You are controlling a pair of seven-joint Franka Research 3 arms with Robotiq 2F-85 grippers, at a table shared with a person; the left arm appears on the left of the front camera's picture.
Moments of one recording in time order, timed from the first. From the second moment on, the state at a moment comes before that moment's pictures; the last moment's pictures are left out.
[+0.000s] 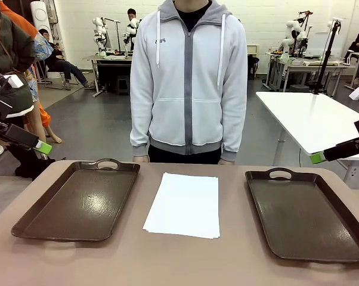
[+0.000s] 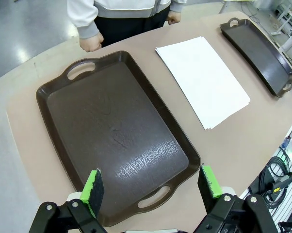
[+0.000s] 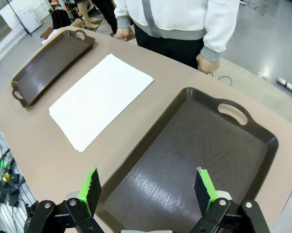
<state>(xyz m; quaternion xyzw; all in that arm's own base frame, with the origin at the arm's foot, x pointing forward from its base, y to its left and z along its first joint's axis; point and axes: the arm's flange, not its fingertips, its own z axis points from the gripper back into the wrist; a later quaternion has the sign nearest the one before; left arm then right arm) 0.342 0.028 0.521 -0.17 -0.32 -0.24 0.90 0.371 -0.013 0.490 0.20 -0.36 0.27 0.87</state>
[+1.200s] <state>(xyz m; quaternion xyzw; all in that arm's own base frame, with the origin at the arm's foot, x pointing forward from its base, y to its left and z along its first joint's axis) 0.342 0.028 0.521 -0.17 -0.32 -0.24 0.90 0.371 -0.013 0.490 0.20 -0.36 0.27 0.87</state>
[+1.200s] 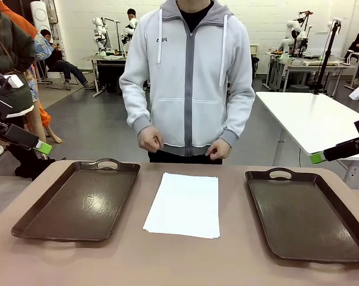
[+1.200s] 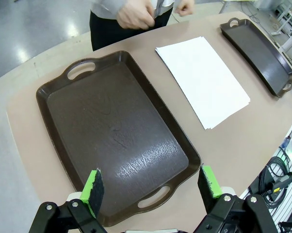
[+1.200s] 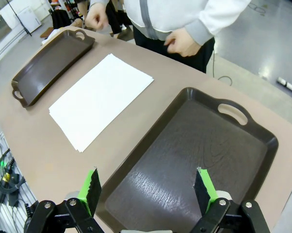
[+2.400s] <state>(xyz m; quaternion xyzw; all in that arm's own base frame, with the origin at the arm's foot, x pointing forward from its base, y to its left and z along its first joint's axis) 0.342 0.028 0.521 -0.17 -0.32 -0.24 0.90 0.371 -0.013 0.490 0.20 -0.36 0.27 0.87</state>
